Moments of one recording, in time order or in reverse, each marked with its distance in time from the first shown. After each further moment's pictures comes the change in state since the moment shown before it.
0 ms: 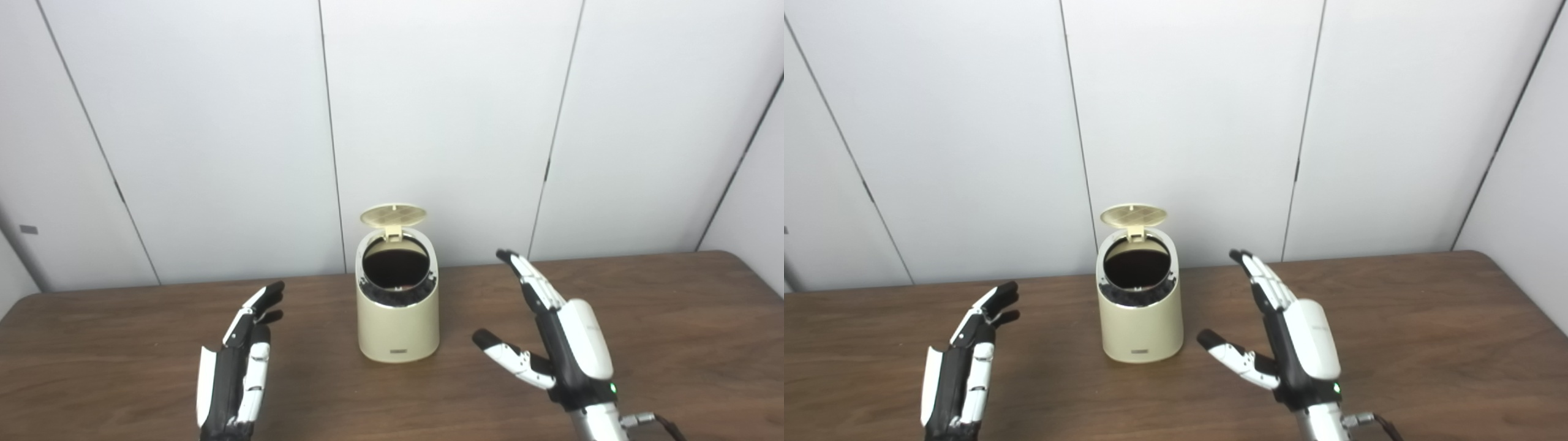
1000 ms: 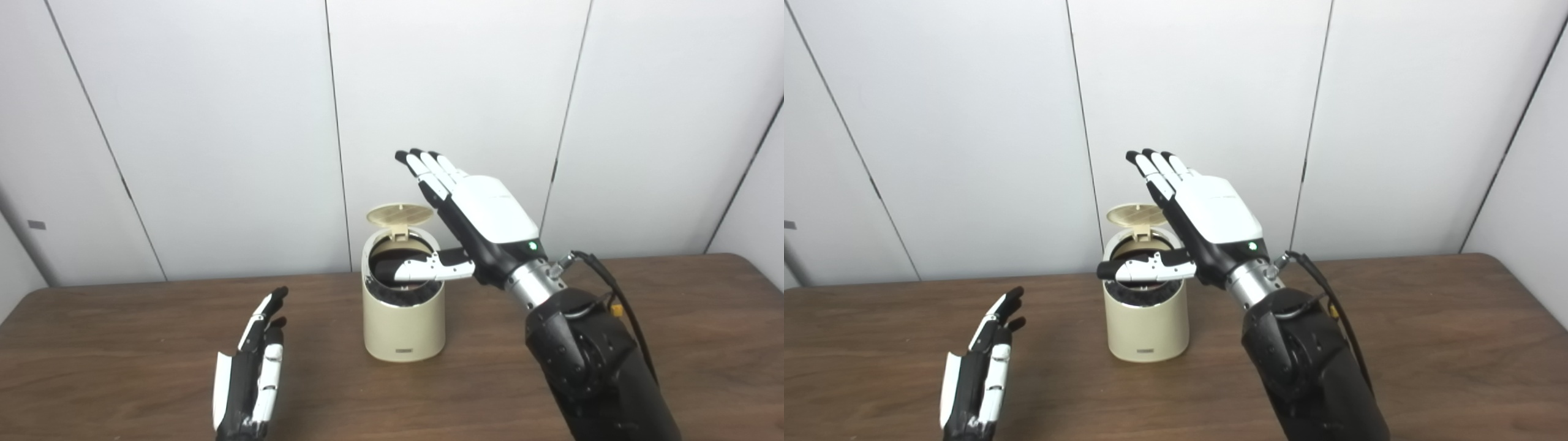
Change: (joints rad) left arm 0.008 -0.088 0.075 0.035 0.054 0.024 -0.059; right arm -0.405 -0.004 0.111 -0.056 -0.248 0.322 0.524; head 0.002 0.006
